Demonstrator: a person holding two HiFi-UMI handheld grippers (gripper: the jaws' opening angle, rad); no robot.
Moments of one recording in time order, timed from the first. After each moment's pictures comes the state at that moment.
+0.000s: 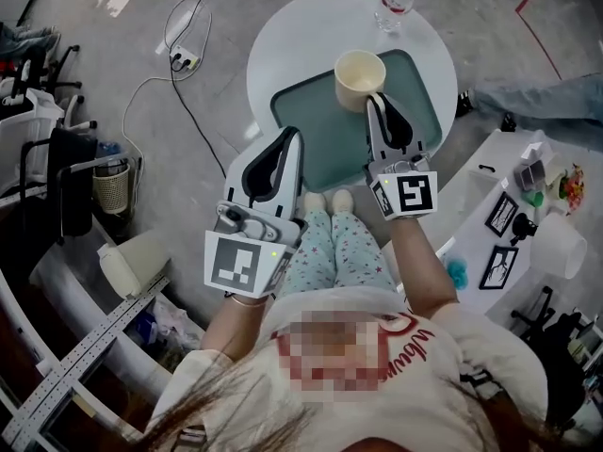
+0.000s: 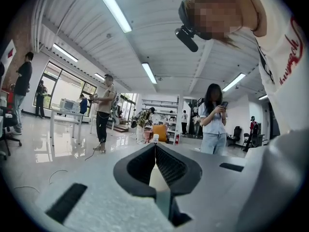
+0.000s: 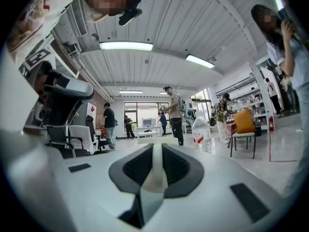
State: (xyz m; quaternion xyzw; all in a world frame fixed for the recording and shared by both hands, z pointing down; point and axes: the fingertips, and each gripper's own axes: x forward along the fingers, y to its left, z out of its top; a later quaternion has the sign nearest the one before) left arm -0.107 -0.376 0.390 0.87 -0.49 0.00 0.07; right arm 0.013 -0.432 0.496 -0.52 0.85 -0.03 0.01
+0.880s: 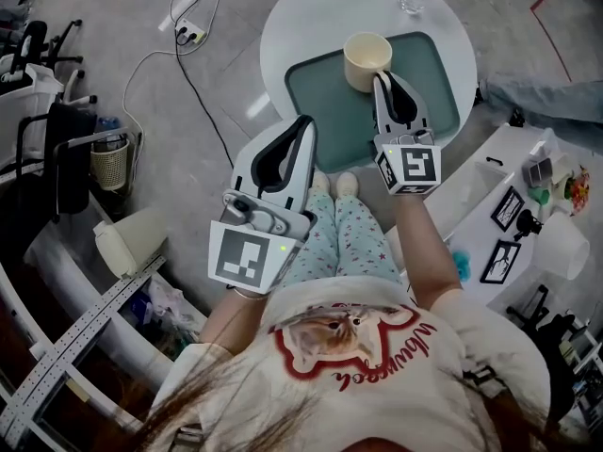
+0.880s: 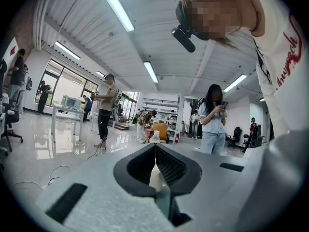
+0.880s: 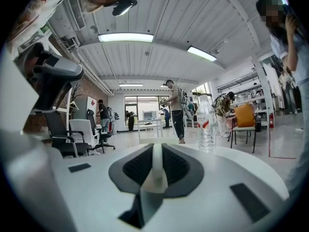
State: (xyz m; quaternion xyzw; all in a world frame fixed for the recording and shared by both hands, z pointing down) left arm -0.124 -0.356 0.402 0.87 -0.49 0.00 0.08; right arm -0.011 -0.441 0.540 -0.52 0.85 -0.06 -0.03
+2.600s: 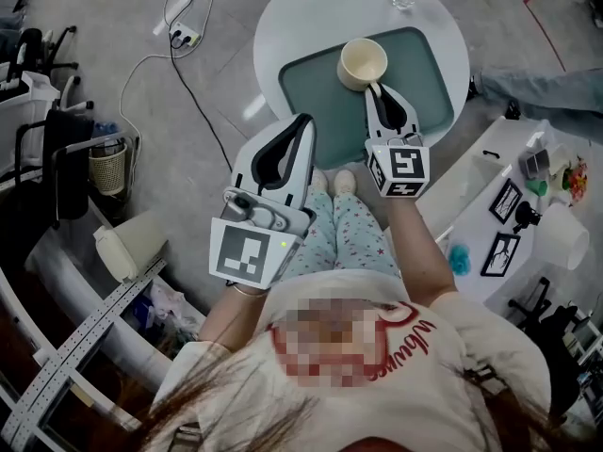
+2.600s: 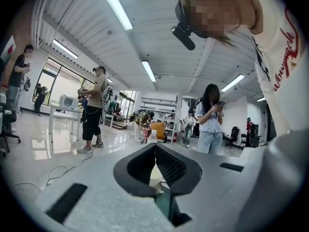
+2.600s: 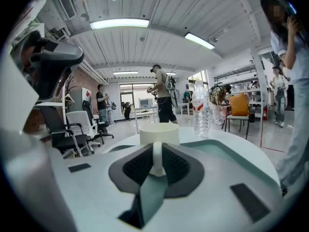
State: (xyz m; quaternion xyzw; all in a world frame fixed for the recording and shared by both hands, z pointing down) left arm -0.118 -0.355 0.407 0.88 -0.48 0.00 0.08; right arm -0.007 -0.421 0.582 -0.53 0.84 -0.11 -0.10
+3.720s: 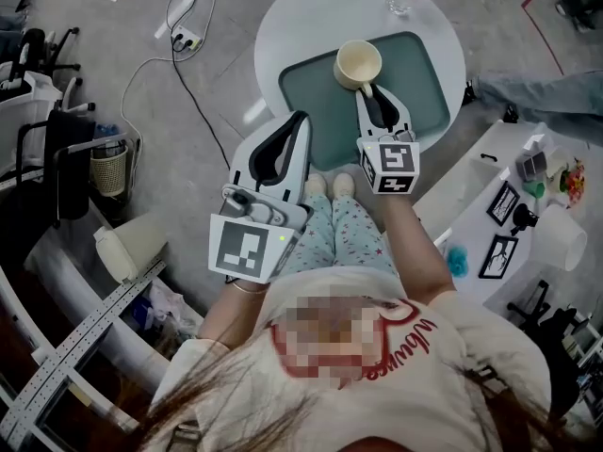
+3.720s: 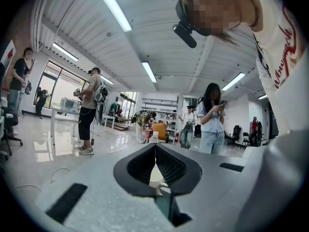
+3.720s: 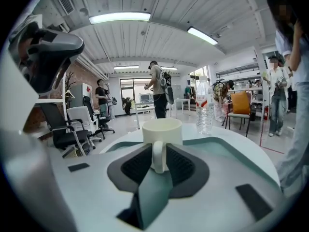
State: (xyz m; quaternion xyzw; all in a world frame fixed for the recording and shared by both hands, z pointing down) left arm -0.118 -0.358 0.395 0.87 -0.49 0.00 0.07; right arm -0.015 -0.423 0.585 -0.52 0.83 -0.12 -0.13
